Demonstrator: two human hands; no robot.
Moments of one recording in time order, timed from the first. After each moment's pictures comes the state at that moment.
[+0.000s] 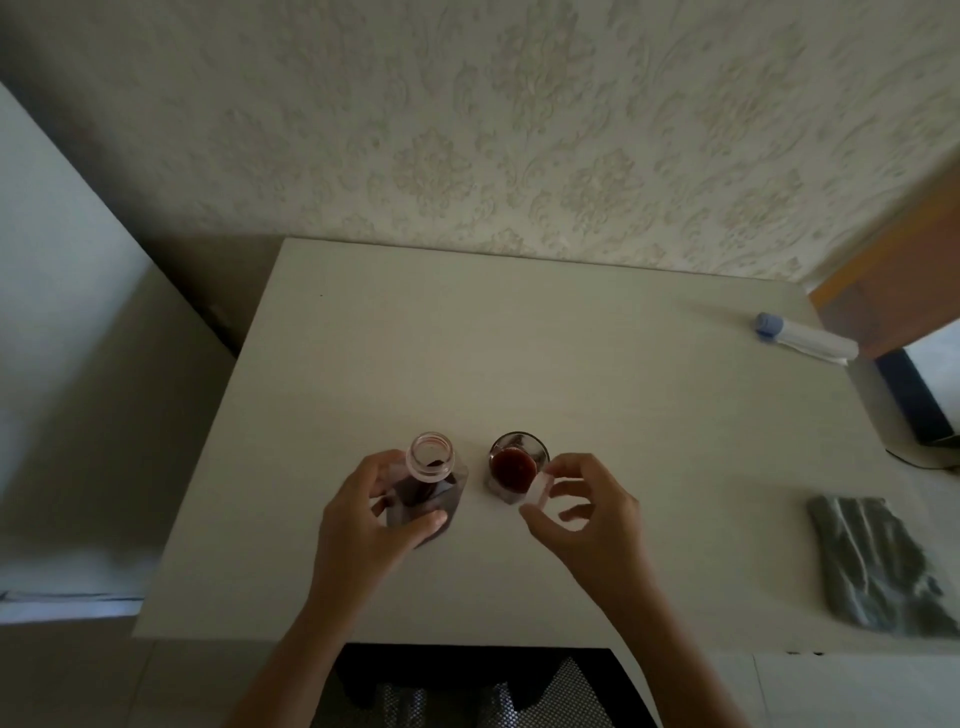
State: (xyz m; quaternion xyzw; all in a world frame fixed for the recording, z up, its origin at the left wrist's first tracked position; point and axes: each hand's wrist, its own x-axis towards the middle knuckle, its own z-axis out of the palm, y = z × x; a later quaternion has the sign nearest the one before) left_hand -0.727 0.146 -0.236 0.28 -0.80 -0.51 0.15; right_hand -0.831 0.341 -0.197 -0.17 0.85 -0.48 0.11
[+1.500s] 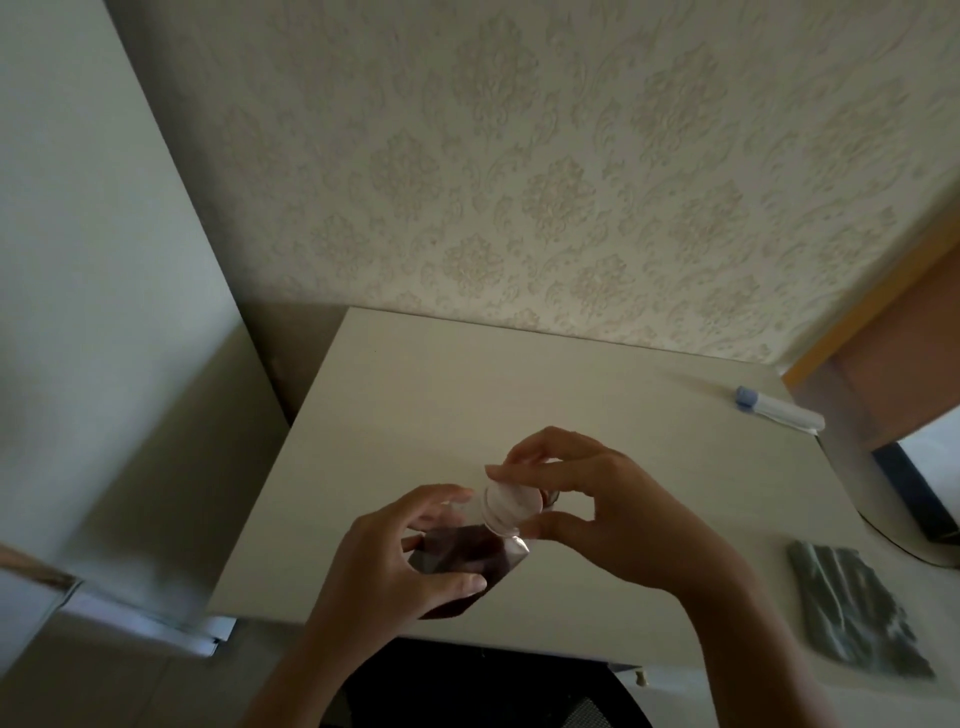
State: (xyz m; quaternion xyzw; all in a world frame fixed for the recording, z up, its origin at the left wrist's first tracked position) left_hand -0.642 0.168 -0.120 0.15 -0.85 -0.50 0.12; right_hand -0.780 0.330 -0.029 -0.51 0.79 -0.30 0.16
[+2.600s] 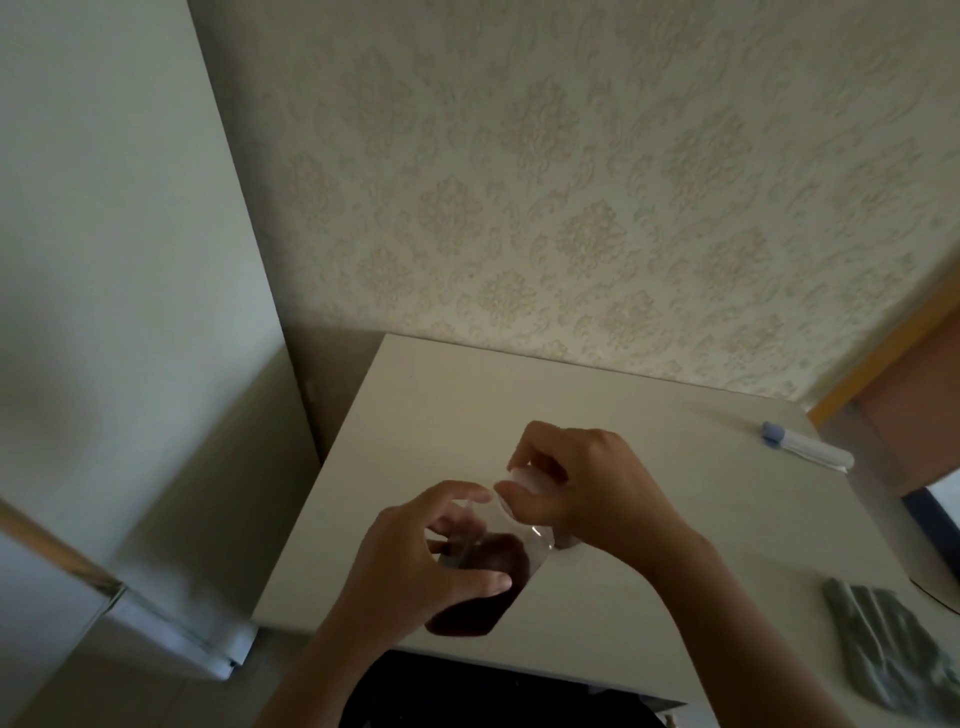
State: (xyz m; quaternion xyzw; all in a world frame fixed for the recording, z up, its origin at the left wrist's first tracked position) left_hand -0.622 0.140 -0.099 0.13 -0.85 -0.48 0.14; right_hand -0.759 0.274 -0.026 -0.52 0.82 -0.25 0.00
